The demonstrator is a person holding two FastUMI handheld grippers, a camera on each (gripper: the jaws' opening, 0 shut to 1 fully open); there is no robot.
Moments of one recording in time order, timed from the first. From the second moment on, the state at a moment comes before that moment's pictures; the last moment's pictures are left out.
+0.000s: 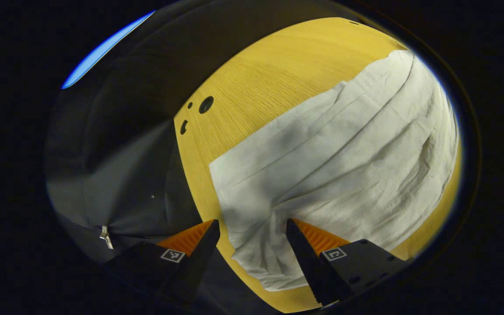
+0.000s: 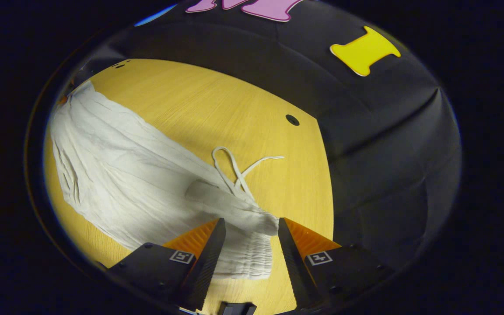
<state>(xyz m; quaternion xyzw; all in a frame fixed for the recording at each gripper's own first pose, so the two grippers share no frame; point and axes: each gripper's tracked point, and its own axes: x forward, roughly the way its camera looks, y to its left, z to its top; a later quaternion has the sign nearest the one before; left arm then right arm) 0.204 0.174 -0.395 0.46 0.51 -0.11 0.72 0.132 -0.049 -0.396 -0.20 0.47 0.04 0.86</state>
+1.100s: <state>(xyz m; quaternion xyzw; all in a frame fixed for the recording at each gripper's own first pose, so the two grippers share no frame) 0.121 0.046 -0.298 0.01 0.36 -0.09 0.93 0.047 0.006 -0.336 0.18 0.40 -0.08 0.90</state>
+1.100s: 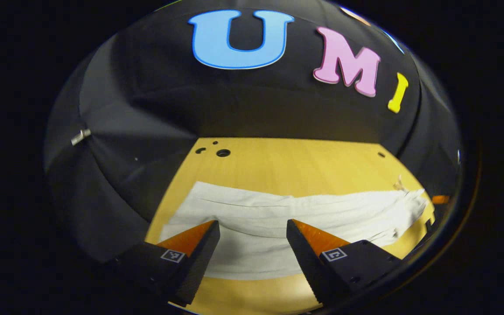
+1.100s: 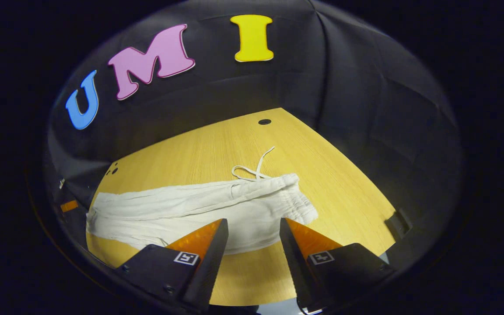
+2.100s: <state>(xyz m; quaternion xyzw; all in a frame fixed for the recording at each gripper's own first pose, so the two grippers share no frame) 0.041 0.050 -0.344 -0.18 0.43 -0.01 0.88 0.051 -0.036 -0.430 0.36 0.43 -0.22 0.80</state>
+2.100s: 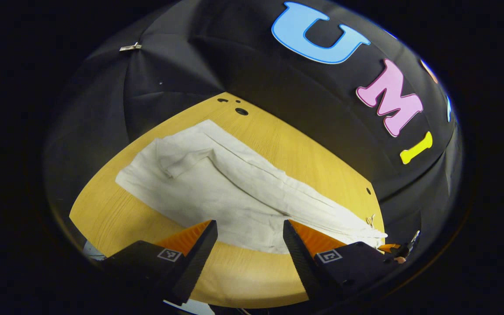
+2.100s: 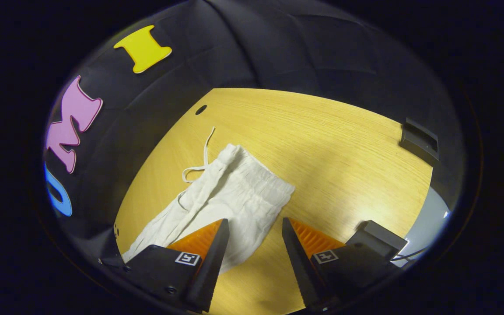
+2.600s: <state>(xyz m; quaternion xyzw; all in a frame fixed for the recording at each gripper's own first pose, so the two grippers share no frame) 0.015 0.073 -0.383 -0.26 0.46 0.07 0.85 0.068 -0.040 -0.428 0.38 0.42 -0.19 0.80</state>
